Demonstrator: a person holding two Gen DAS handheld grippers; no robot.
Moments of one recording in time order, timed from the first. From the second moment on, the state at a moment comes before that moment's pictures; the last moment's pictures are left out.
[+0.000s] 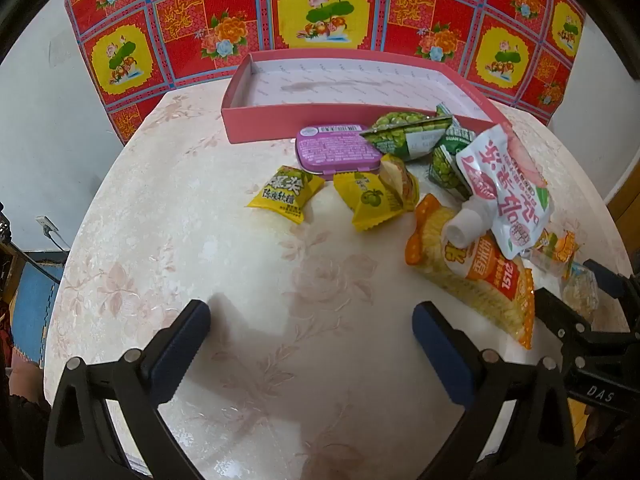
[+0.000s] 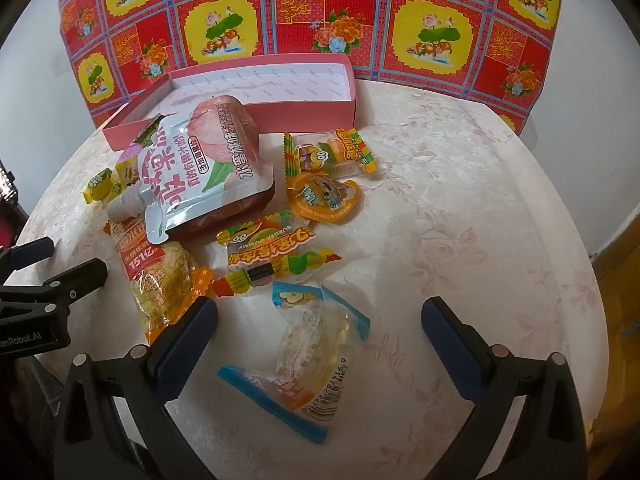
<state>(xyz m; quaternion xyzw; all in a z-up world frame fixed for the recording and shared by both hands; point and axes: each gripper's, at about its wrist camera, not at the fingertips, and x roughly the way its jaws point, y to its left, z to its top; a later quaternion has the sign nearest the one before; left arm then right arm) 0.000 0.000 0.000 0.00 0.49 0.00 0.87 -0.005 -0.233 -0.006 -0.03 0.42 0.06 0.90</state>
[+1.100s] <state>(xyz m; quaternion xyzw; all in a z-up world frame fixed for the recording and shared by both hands) 0.000 0.000 0.000 0.00 0.48 0.00 0.88 -0.007 -0.234 -0.004 -0.03 0.42 0.06 0.90</state>
